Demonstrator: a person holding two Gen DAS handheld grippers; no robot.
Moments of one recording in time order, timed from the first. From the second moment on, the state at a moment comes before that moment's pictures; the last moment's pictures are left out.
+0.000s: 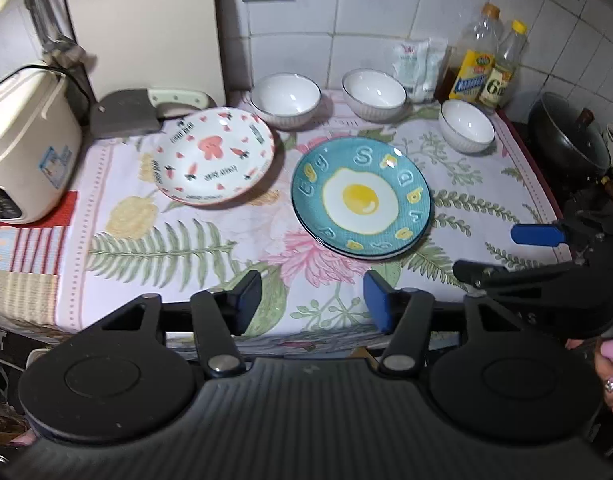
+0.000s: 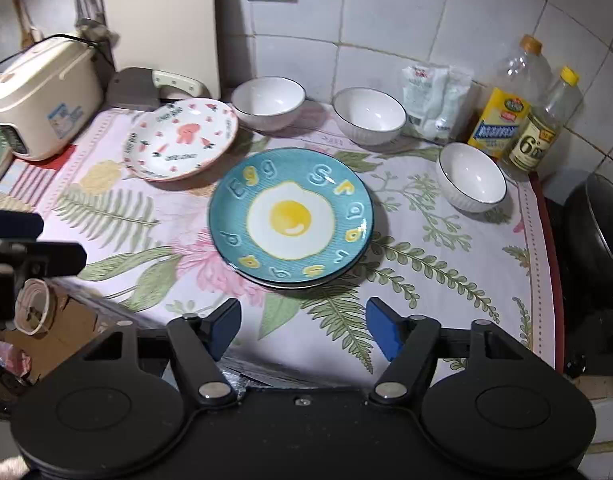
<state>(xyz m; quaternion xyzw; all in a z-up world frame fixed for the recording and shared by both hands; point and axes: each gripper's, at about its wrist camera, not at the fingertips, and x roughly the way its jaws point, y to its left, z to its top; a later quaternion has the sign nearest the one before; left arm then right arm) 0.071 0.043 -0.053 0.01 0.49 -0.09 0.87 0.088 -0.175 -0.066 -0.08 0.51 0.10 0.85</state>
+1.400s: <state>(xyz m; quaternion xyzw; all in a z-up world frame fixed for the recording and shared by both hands) 0.178 0.190 -0.047 -0.01 0.42 -0.11 0.90 0.135 -0.052 -0.052 0.03 0.29 0.20 0.93</state>
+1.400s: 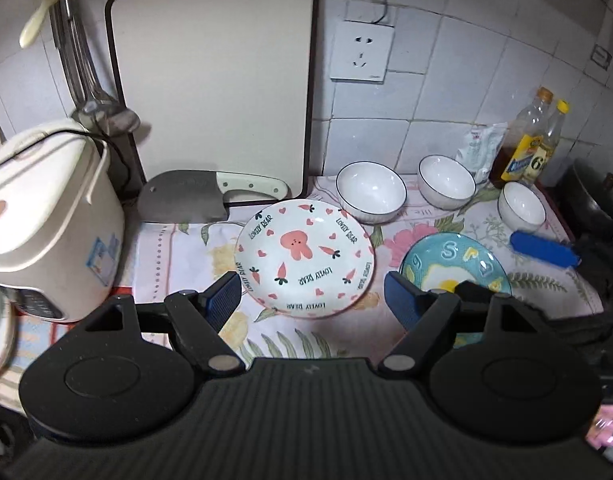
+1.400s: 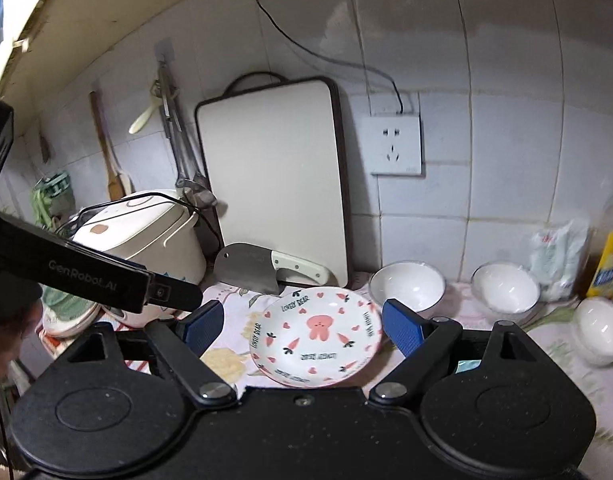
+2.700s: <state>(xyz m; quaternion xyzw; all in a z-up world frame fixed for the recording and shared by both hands) 0.303 0.219 -0.263 -0.06 0.47 -0.07 0.88 0.235 -0.008 -0.260 0.23 0.40 0.07 0.88</state>
